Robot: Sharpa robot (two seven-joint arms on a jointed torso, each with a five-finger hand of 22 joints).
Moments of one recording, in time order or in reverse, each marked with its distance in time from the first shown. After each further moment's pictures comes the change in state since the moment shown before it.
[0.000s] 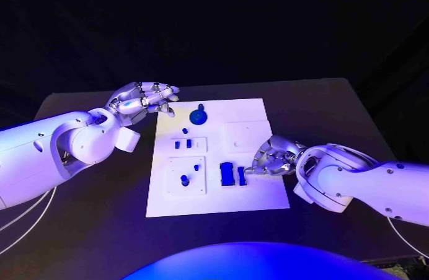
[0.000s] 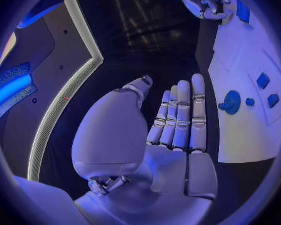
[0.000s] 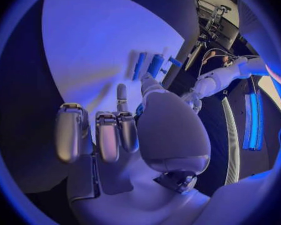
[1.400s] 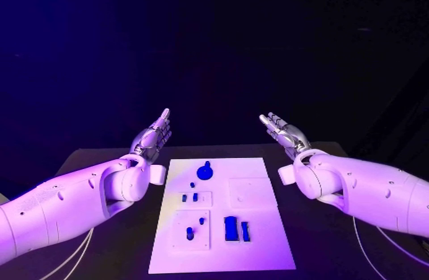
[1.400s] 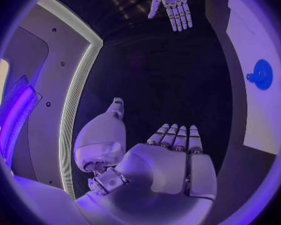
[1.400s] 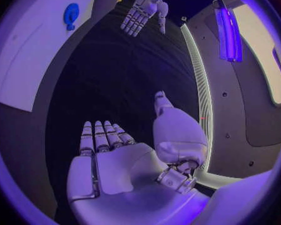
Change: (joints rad) left arm -0.059 0.163 0.009 -0.160 0.158 -0.337 0.143; left_hand -0.793 0.188 -0.326 -0.180 -0.139 -0.760 -0.184 -0.259 -0.251 -0.801 -0.121 -0.561 -0.167 -0.891 -0.055 -1.026 -0.420 -0.157 -0.880 -0.143 -0.685 -0.528; right arm 0.028 0.288 0.114 -0.587 0.937 -0.034 0.865; right_hand -0.694 0.168 -0.060 -0.264 -0.084 -0.936 -0.061 -0.326 -0.488 -1.362 0.020 -1.512 -1.295 -1.370 0.078 -1.525 -1.280 -0.008 -1.382 -0.016 -1.334 -1.266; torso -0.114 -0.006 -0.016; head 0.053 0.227
